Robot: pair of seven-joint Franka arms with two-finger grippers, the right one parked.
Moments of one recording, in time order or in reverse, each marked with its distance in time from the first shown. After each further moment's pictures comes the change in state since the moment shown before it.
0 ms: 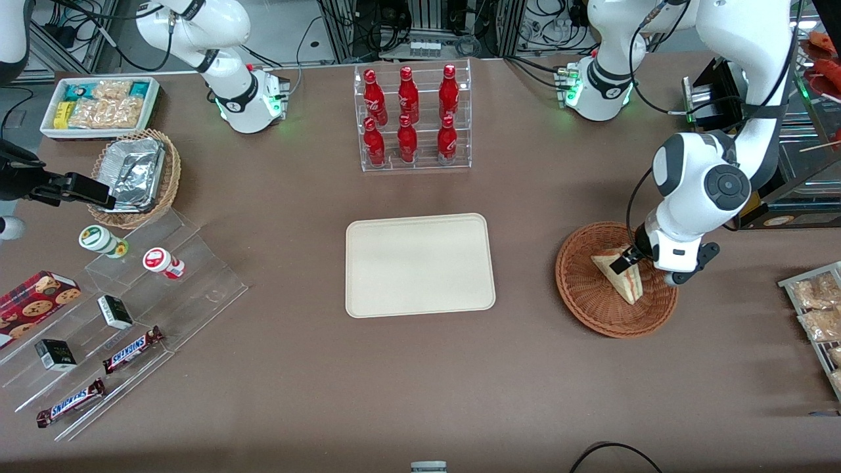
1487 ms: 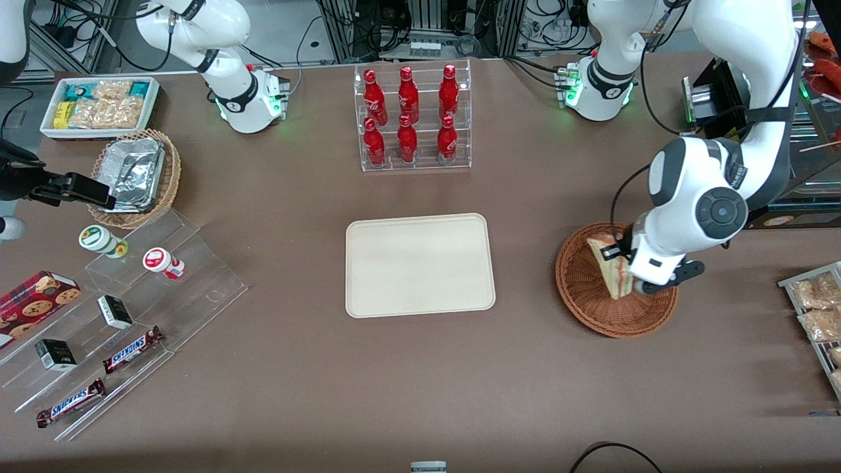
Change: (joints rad) arm -0.098 0.069 -0.030 0.346 0.000 -0.484 0.210
